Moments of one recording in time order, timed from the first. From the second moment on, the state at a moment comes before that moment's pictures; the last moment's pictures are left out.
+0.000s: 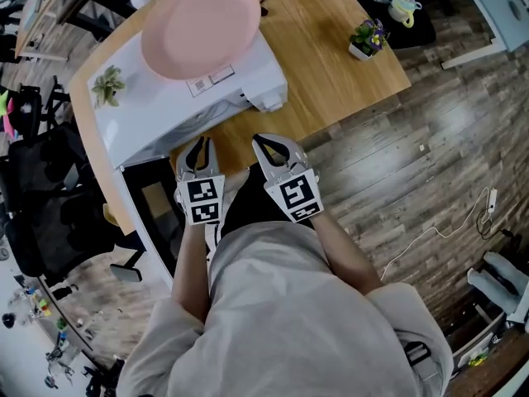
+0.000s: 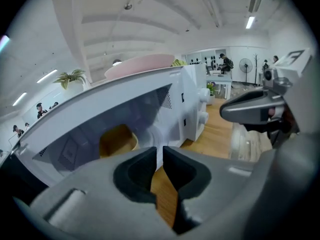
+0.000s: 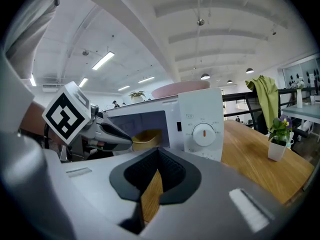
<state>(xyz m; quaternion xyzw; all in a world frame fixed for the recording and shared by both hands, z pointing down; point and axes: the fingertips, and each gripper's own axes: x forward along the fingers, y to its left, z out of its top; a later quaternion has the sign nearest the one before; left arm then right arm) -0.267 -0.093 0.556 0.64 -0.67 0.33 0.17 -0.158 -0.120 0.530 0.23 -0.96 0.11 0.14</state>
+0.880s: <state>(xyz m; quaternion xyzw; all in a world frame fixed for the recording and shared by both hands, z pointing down) -0.325 -0.127 0.591 0.59 -0.64 0.48 0.08 -0.180 -0.127 0.547 0.22 -0.95 0.12 0.15</state>
